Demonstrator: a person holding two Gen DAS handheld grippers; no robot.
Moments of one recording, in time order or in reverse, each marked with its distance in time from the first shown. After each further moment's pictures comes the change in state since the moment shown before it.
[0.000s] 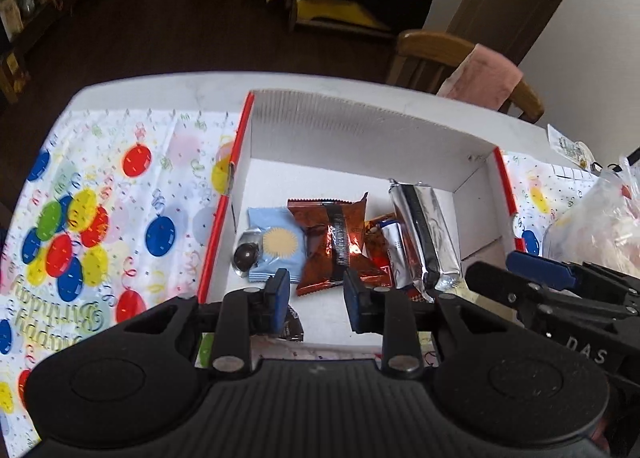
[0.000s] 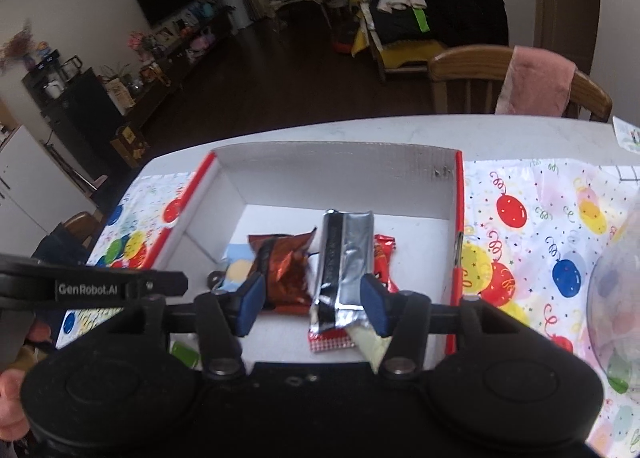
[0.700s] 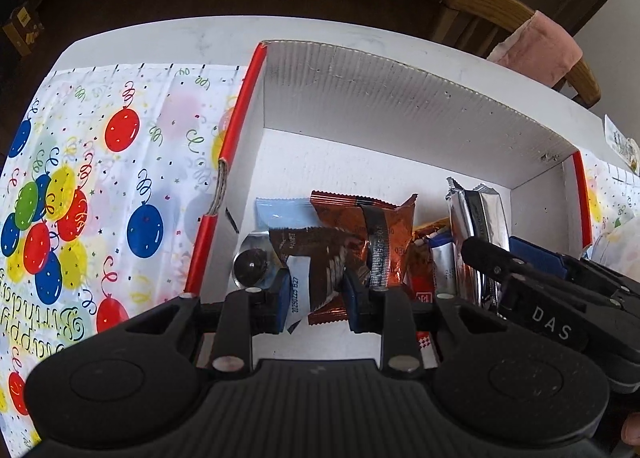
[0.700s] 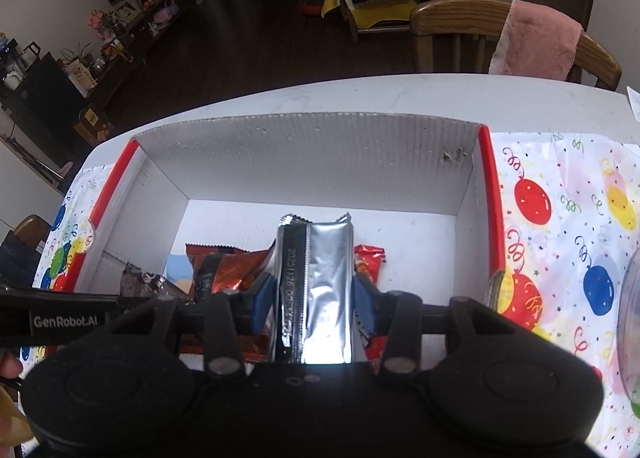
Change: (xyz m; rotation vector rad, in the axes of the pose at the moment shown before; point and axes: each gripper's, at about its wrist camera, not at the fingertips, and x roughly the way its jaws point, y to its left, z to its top) left arm 0.089 0.011 0.041 -0.079 0.202 0.061; right arm 0.099 -0.019 0.026 0.061 0.120 -0.078
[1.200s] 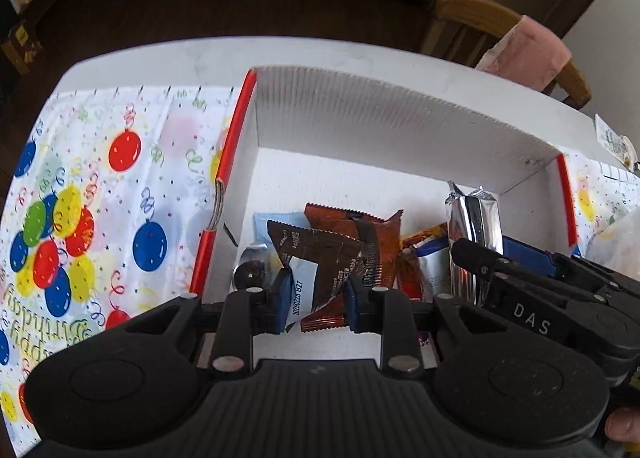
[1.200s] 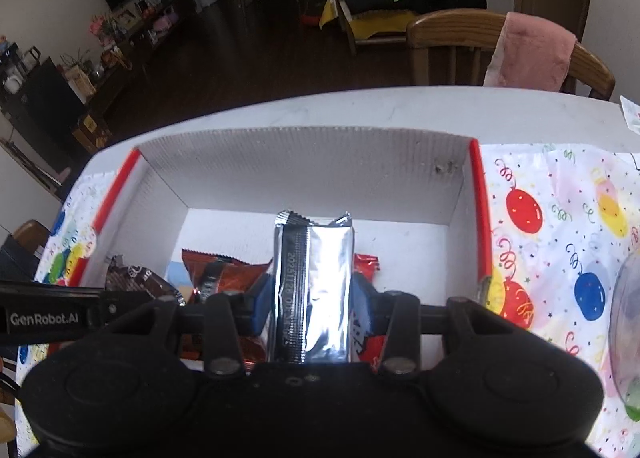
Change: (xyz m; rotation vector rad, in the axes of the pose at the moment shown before) left arm -0.012 -0.006 0.000 0.027 -0.033 0.011; right arm 0.000 0.003 0.000 -0.007 -0.023 -0.013
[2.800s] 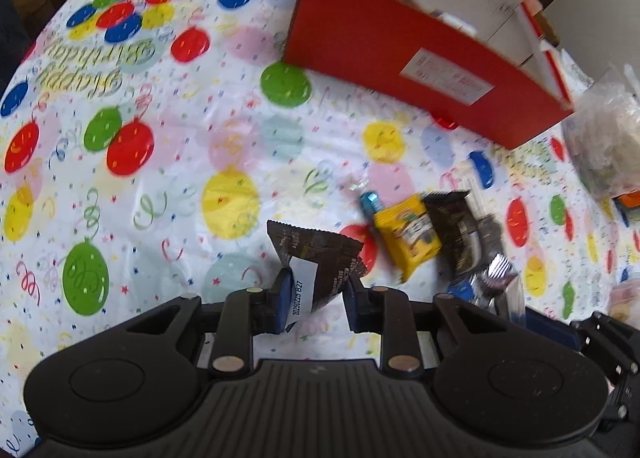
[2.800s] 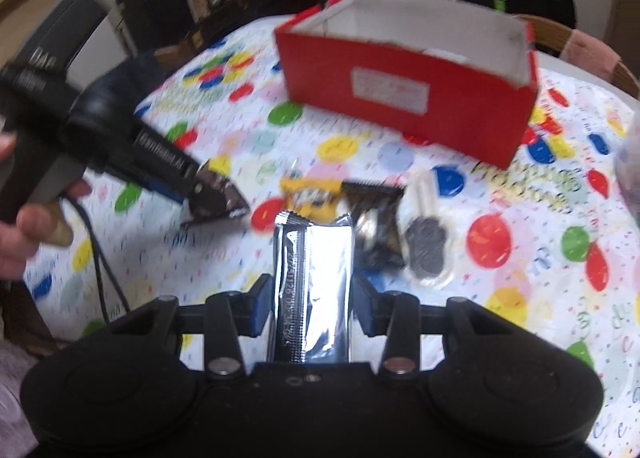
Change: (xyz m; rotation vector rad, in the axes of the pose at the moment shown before) left arm -0.046 0.074 -0.251 -0.065 0.012 -0.118; right arm -0.149 0.054 -0.263 -0.315 -0.002 0.134
